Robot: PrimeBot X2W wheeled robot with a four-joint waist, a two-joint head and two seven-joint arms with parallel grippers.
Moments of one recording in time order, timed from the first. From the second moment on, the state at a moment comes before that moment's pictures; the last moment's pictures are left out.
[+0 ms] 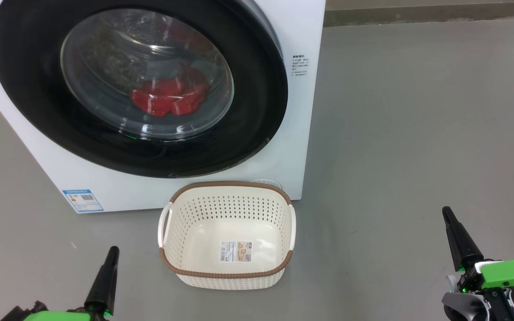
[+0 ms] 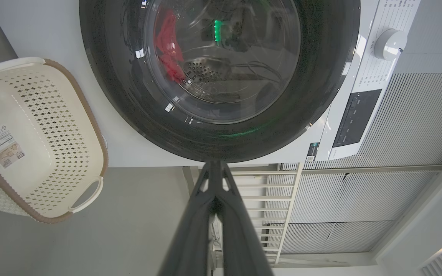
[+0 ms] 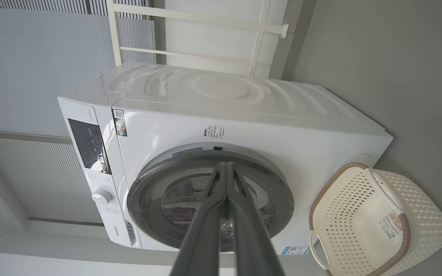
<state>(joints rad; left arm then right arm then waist) -0.07 0.05 0.07 0.27 -1.63 -0.12 0.10 -0.06 -0.06 -0.11 0.27 1.63 0.13 0.09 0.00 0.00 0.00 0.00</state>
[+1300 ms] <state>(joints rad) -0.06 0.05 0.07 0.28 -1.63 -0.12 0.10 -0.06 -0.05 -0.12 0.29 1.63 0.13 0.10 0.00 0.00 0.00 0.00</state>
